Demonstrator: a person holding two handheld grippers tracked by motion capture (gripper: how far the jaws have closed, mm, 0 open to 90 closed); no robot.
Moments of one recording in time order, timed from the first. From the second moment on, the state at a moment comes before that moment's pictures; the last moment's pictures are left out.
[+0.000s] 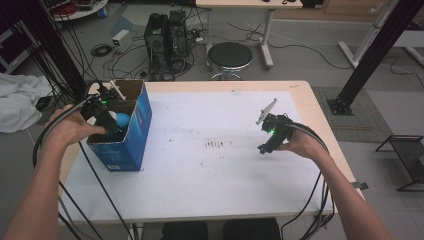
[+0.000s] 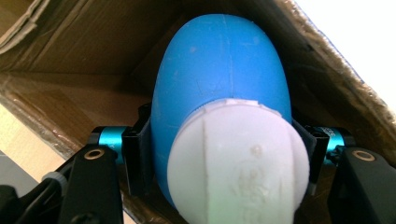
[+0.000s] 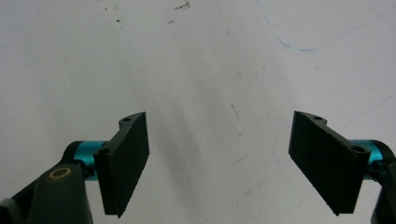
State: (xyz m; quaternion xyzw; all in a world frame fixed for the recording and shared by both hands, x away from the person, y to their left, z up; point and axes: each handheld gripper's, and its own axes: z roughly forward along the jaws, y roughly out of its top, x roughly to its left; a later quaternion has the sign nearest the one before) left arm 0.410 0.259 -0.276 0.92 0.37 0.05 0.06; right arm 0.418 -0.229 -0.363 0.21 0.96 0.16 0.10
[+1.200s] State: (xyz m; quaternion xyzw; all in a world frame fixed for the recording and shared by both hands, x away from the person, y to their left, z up) left arm 0.413 0.252 -0.277 0.92 0.39 0.05 0.05; right arm 0.419 -0.231 -0.364 0.22 0.96 0.16 0.10
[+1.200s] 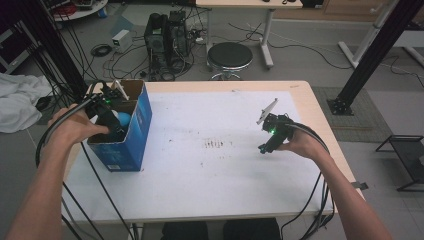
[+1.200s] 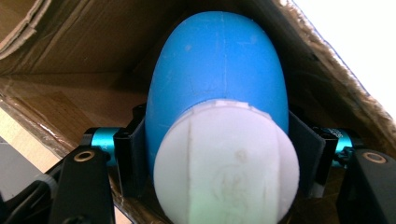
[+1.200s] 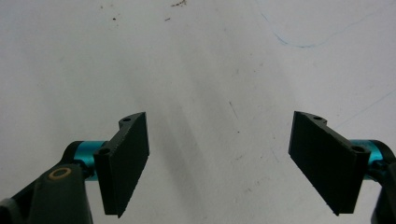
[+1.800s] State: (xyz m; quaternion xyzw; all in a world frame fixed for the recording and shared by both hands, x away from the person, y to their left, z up) left arm 0.407 0.248 -0.253 0.92 0.39 0.08 0.06; right arm 0.420 -0.231 -0.364 0.22 0.96 0.16 0.09
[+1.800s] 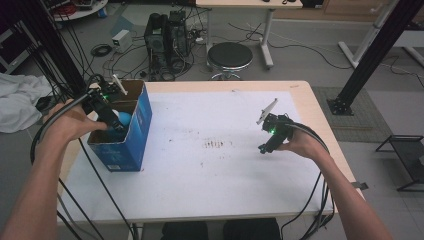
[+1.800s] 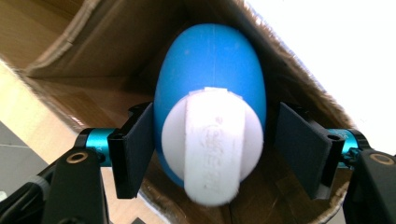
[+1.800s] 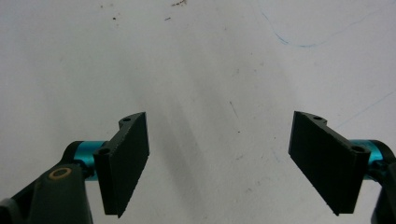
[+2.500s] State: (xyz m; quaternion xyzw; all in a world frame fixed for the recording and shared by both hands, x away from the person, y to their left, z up) left arm 0.407 0.235 -0.208 0.92 0.37 0.12 0.05; right arm 0.417 -0.233 -0.362 0.22 0.96 0.16 0.09
